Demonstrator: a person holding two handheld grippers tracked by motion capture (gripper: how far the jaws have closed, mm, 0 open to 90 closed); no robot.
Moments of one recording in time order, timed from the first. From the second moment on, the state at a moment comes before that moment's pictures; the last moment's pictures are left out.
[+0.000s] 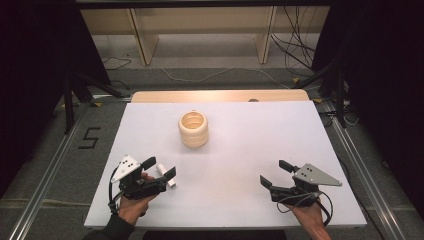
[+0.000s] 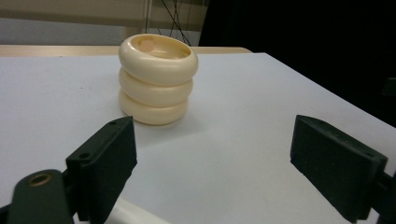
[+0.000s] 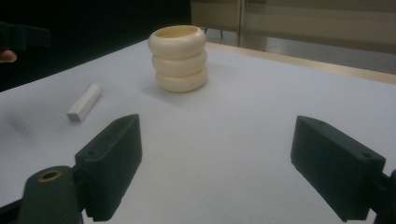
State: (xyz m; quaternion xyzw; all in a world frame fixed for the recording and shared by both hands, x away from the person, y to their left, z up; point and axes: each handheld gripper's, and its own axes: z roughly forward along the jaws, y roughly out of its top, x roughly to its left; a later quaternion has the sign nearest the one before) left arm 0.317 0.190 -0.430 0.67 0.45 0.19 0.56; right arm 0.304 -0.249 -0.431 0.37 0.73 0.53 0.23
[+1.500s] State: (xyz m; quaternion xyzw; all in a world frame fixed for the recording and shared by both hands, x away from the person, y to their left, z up) left arm 0.447 0.191 -0.437 0.65 0.55 0.24 0.47; right arm 0.306 -0.248 -0.432 0.37 0.73 0.53 0.23
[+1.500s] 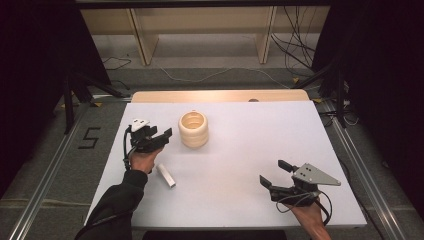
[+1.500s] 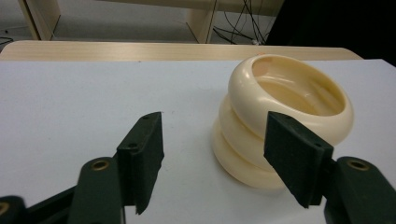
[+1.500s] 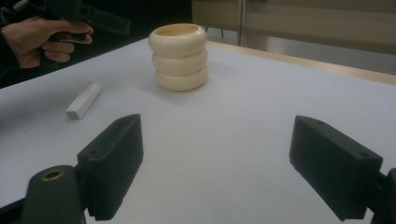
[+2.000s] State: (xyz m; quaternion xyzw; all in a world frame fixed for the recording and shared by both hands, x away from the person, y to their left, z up) left arm 0.481 0.175 -0.447 0.68 0.55 0.24 0.42; right arm 0.306 -0.249 -0.432 0.37 0.73 0.52 0.23
